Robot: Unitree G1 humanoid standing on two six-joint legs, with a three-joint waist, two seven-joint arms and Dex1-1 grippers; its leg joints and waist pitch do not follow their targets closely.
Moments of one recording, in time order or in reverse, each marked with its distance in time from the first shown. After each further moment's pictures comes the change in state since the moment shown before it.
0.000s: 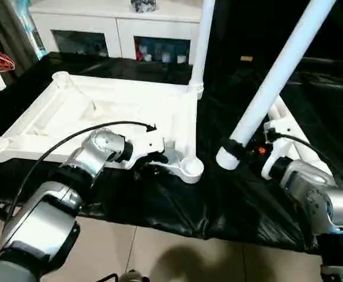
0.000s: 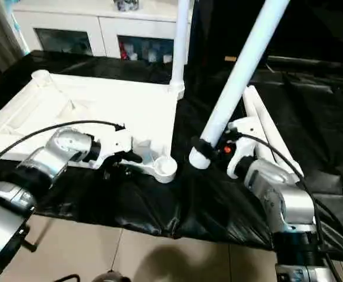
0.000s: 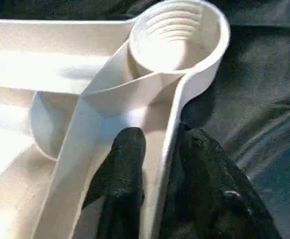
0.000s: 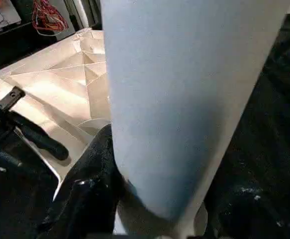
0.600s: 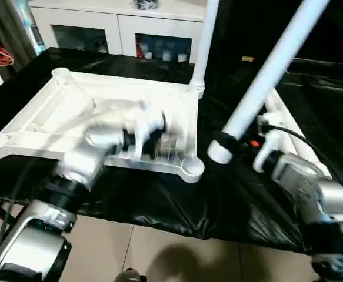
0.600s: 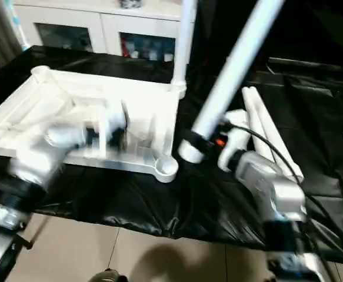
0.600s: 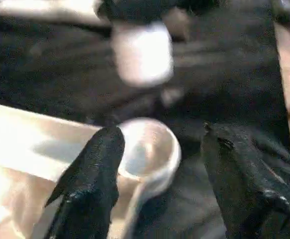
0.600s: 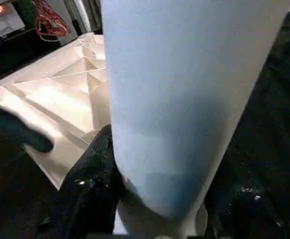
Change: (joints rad) left arm 0.172 0.035 0.089 -0.488 -0.241 0.332 -0.045; right arm -0.053 0.024 -0.012 0.062 0.009 -0.005 0.004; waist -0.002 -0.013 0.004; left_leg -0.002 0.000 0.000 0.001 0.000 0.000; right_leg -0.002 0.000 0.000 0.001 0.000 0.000
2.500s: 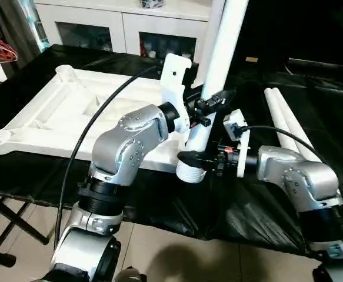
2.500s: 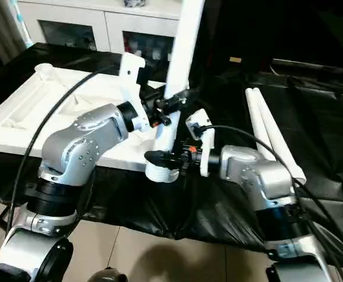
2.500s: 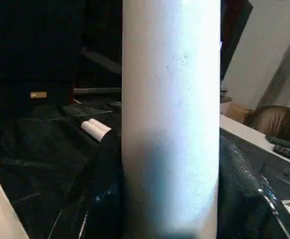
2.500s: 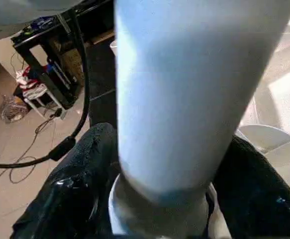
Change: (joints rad) left arm -0.030 -0.376 0.272 -0.463 -0.284 0.505 0.695; right arm -0.130 -0.034 0.220 -0.036 0.100 0.203 0.291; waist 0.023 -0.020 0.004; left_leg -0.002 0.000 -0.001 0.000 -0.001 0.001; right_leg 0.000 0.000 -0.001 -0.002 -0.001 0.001
